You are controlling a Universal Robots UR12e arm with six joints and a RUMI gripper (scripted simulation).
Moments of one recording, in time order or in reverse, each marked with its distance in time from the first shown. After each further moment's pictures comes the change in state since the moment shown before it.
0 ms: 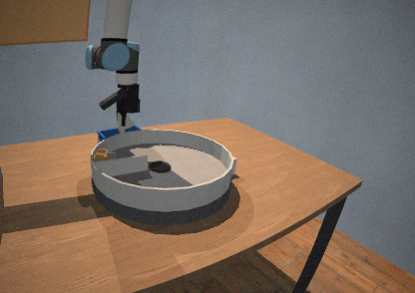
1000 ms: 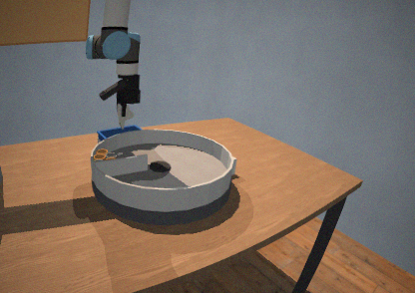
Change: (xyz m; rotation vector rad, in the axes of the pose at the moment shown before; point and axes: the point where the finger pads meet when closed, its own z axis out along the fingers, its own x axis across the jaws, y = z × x) arm 0.000 0.000 -0.038 0.000 0.000 0.000
